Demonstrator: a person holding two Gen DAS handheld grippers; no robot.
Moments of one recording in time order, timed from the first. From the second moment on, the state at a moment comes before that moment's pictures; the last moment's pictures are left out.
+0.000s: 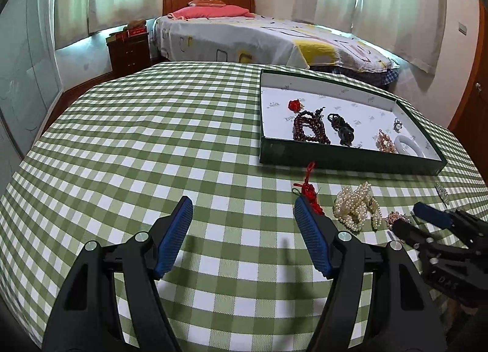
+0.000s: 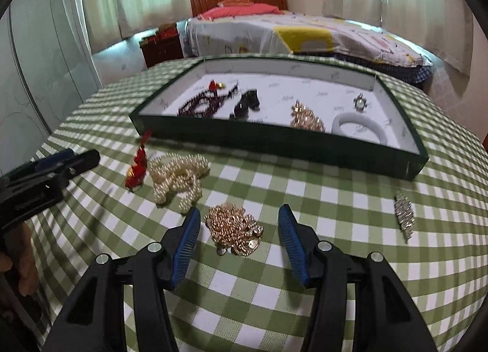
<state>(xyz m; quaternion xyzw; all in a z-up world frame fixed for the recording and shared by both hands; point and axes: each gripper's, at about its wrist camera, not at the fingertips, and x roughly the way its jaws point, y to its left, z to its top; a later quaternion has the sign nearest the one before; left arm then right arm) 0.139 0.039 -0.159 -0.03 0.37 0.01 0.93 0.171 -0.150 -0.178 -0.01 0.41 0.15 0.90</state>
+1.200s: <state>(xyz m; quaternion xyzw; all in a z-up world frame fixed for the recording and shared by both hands) 0.177 -0.008 -0.182 -0.02 0.43 -0.03 0.90 0.154 -0.214 -0.153 0.01 0.37 0.10 0.93</state>
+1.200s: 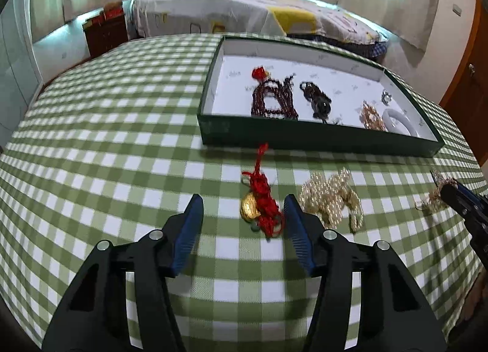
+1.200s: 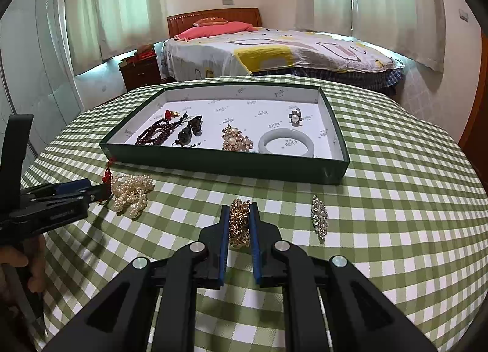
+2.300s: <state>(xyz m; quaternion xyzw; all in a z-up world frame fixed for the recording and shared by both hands) 0.145 0.002 -0.147 -0.02 0.39 -0.04 0.92 0.150 -0.215 -0.142 0.02 0.35 0.11 0.93</state>
